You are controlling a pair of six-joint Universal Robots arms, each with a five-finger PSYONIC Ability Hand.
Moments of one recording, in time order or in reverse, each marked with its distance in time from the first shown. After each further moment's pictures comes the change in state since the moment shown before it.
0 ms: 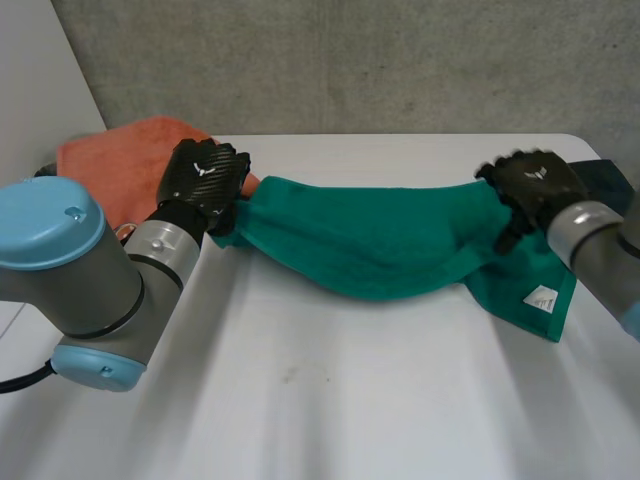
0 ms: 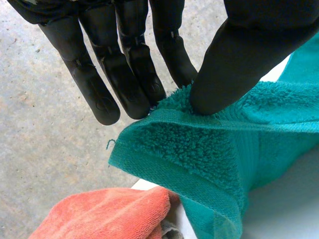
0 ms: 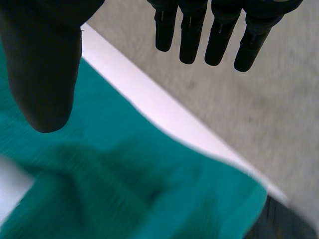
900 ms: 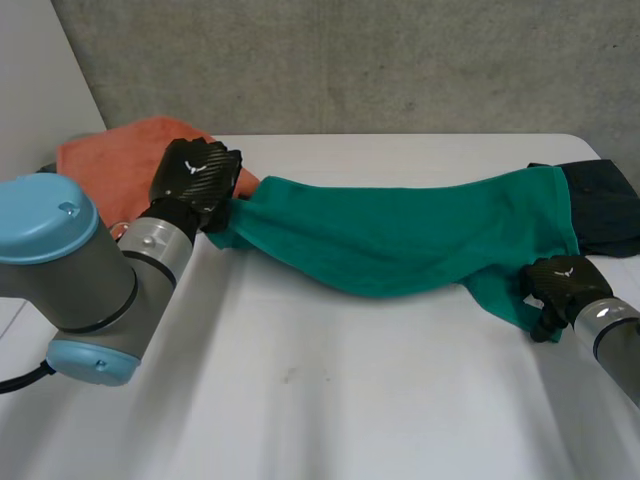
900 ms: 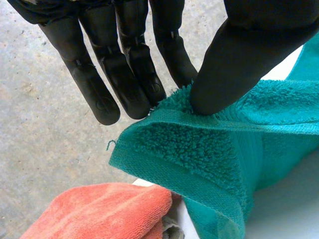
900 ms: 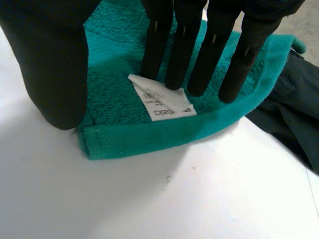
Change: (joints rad) left arm 0.027 -0.005 0.003 0.001 0.009 -0.036; right arm -0.175 0.072 0.357 -0.205 -0.018 -0.120; left_hand 0.000 0.000 0.000 0.000 0.000; right_hand 0.343 0.321 0.355 0.351 0.307
